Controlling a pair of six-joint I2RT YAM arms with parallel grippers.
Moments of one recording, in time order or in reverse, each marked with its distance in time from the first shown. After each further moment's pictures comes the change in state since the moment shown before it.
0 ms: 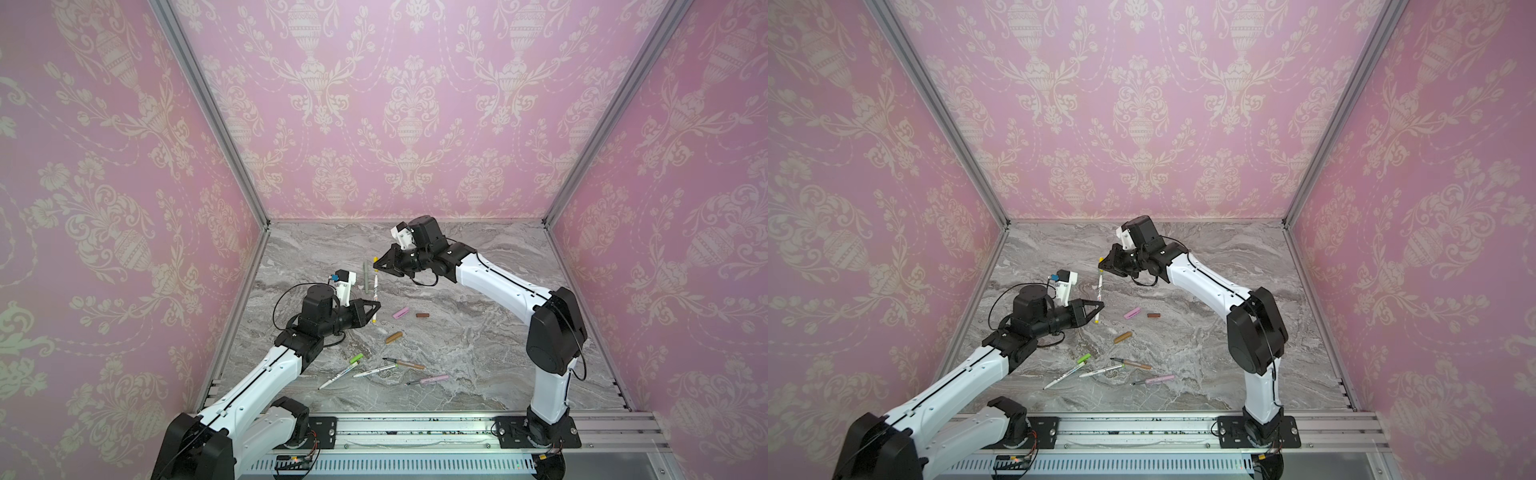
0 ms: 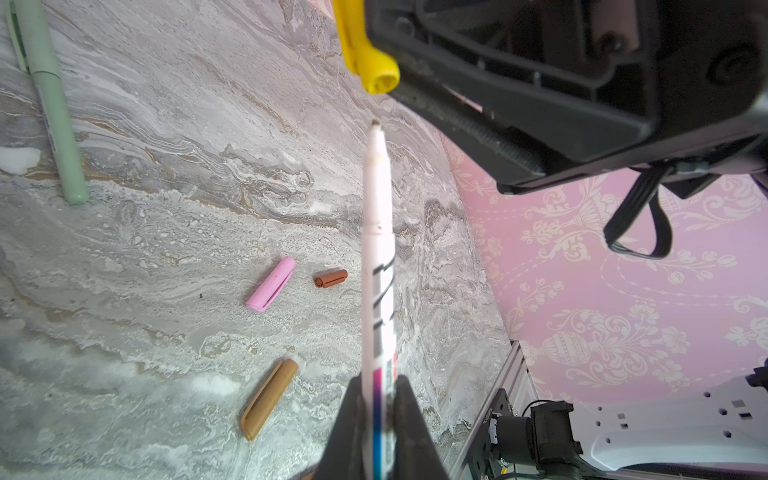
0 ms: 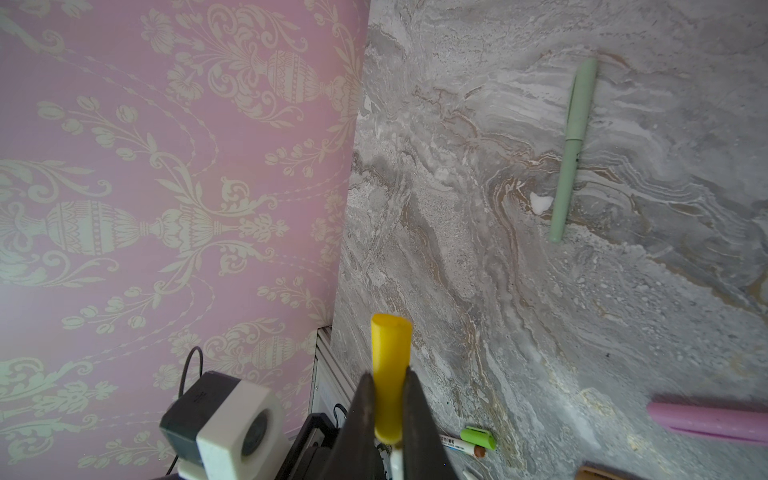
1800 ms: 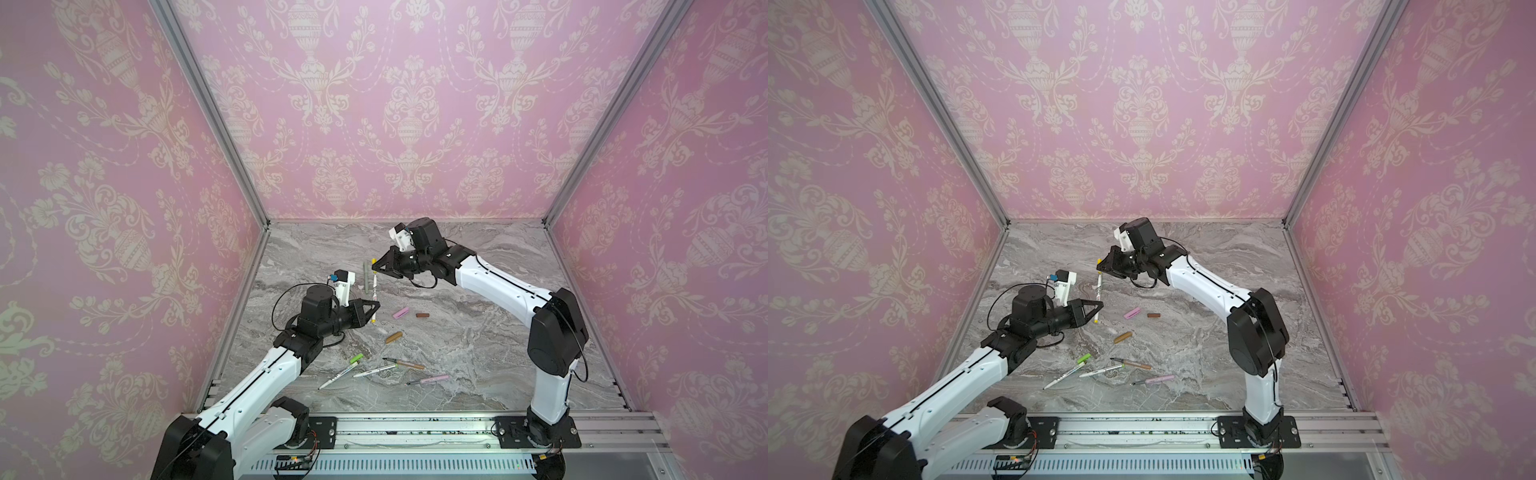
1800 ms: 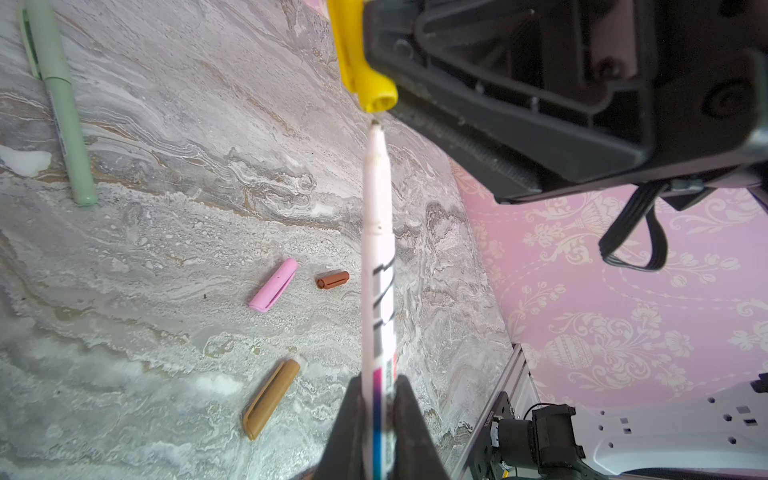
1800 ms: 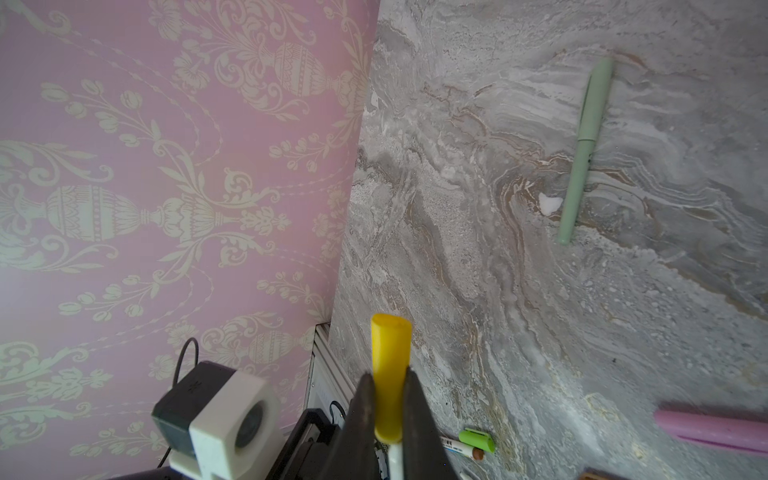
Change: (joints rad) left arm 0.000 -0.011 0.000 -0.010 -0.009 0.000; right arm 0.013 -0.010 -0.024 0.035 0.000 -0.017
